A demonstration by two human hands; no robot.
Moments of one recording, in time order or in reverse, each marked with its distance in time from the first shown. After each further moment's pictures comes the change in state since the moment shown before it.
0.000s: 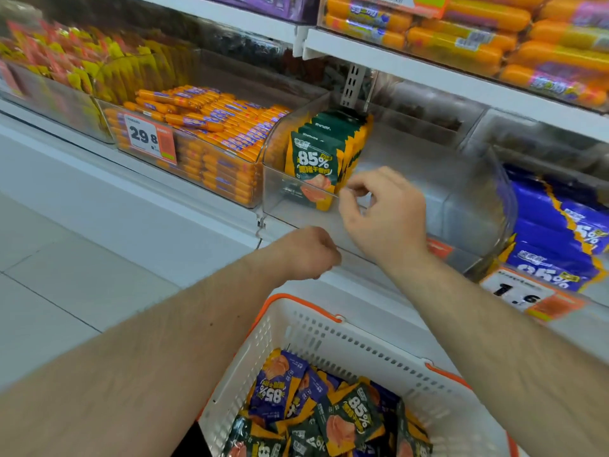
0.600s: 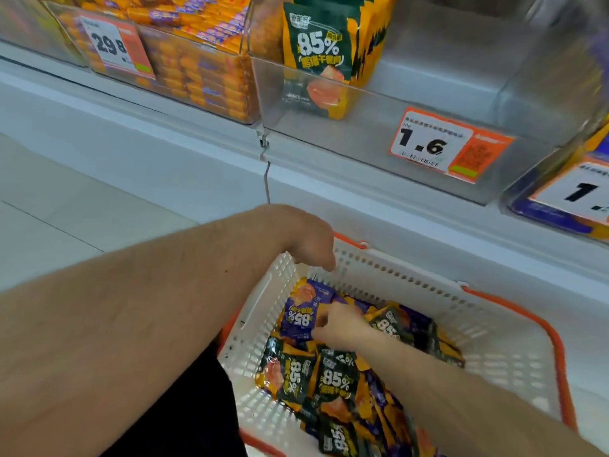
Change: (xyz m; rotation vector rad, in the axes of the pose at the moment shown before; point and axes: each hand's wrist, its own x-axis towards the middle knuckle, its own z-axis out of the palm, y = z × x) left_hand 0.015 -0.049 0.046 0.818 -0.559 -0.139; right_hand -0.276 0.013 0.074 0.082 -1.527 0.828
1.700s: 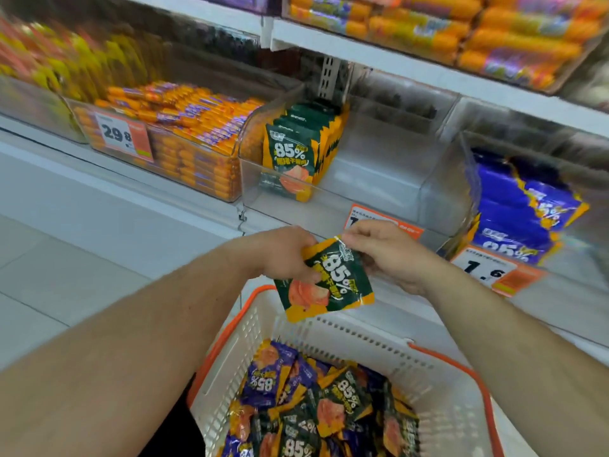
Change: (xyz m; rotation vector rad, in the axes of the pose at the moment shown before) left_hand -0.047 -0.002 -0.045 -0.441 0.439 0.277; right_hand -0.148 -0.060 -0.216 0.651 0.347 -0.395
